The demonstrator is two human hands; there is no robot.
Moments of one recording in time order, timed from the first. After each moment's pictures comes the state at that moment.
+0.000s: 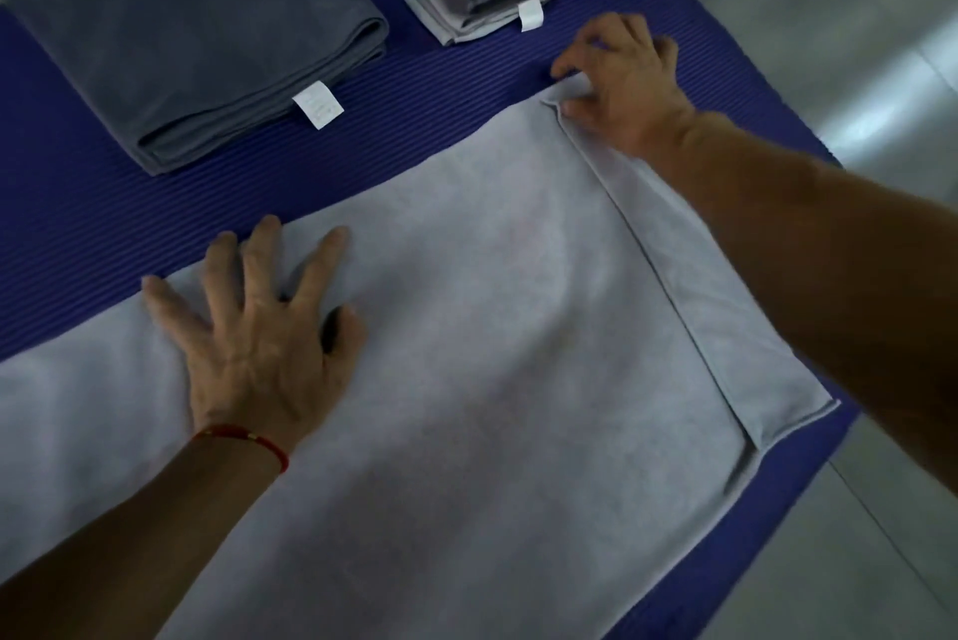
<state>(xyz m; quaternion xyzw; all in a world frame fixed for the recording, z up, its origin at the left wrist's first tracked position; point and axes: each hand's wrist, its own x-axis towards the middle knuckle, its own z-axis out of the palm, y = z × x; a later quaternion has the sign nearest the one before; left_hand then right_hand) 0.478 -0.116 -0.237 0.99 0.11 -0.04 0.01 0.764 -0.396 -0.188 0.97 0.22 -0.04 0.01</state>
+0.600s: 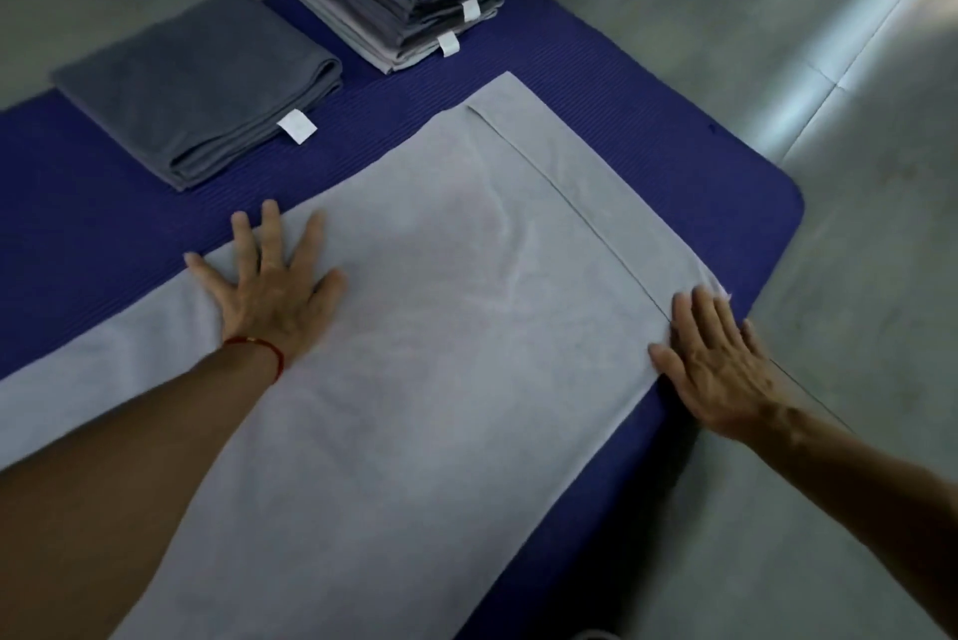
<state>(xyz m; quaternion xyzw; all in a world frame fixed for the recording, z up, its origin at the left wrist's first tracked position) 0.477 -0.096 -0.247 0.99 0.07 -0.09 0.02 0.404 -0.564 -0.194 0.97 -0.03 -0.24 0.03</state>
